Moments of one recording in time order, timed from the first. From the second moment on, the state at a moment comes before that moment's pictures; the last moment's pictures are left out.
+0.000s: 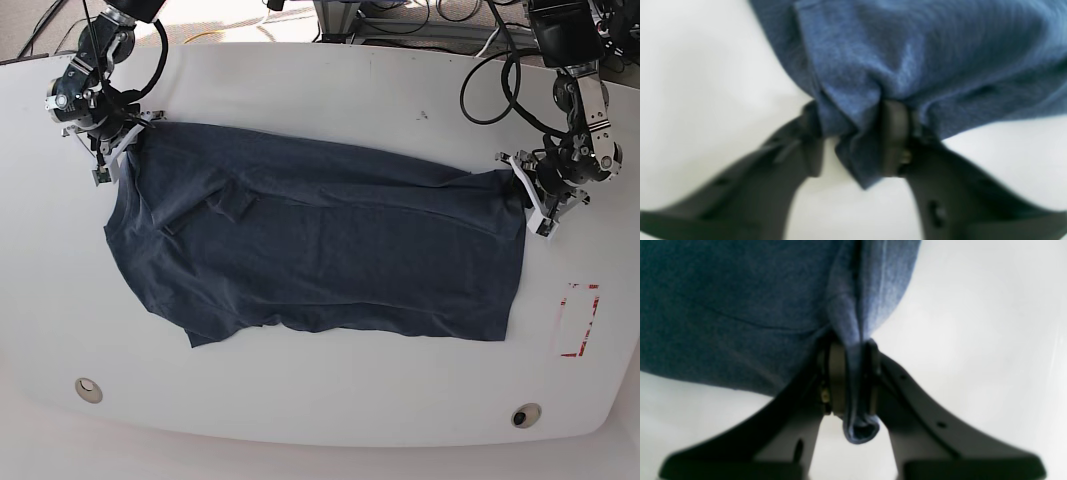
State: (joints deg) left arm 1.1 -18.7 -18.8 80.4 -13.1 -41.8 49.1; right arm -11.1 7.4 37.7 93.9 9.5 40.5 -61.8
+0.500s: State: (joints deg) left arm 8.8 -19.5 -18.7 88.8 -10.8 -42.0 49.4; right arm -11.6 8.9 37.4 93.9 9.8 40.7 -62.0
